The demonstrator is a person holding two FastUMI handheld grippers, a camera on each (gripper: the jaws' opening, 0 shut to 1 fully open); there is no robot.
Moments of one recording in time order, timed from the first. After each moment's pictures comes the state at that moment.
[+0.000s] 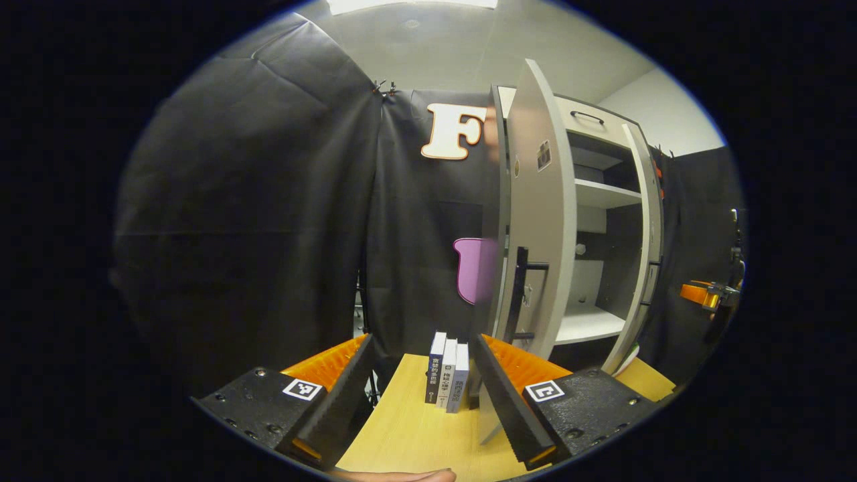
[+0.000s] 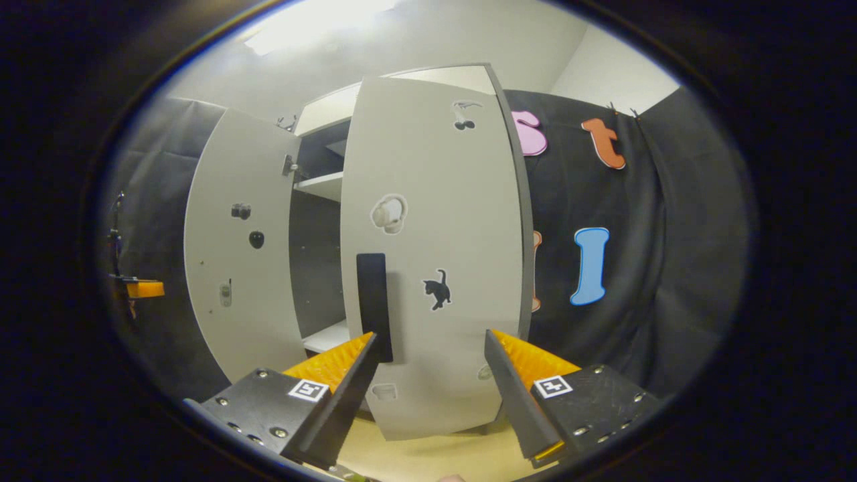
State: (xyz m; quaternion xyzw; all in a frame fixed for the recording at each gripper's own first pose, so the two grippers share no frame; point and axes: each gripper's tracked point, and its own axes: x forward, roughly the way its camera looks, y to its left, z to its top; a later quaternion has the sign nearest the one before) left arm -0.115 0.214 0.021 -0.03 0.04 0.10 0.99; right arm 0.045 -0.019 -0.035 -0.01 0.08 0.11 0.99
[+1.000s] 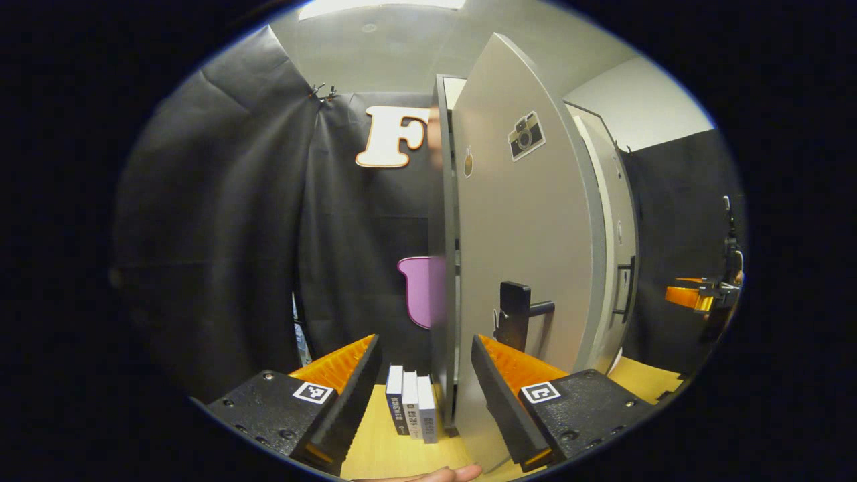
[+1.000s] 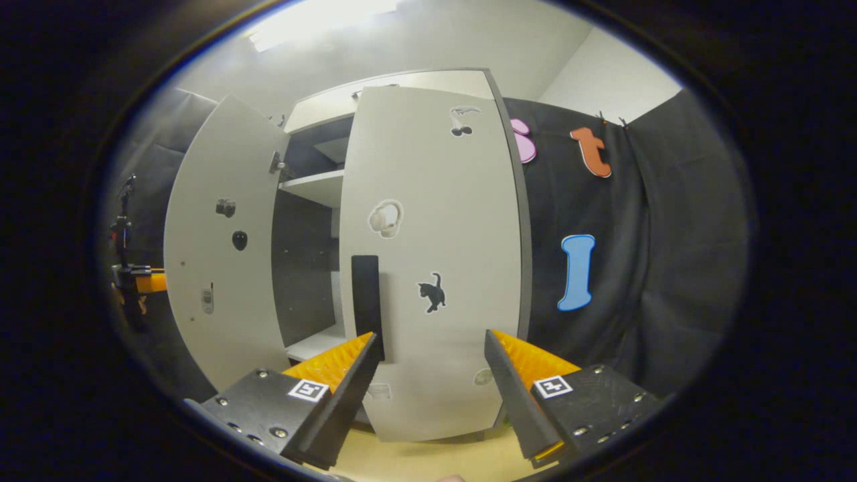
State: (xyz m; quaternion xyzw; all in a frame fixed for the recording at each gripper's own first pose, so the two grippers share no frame) left arm -0.009 0.171 0.034 0.01 0.01 -0.01 1.00; right arm 0.056 -0.002 -0.046 -0.02 0.06 0.06 1.00
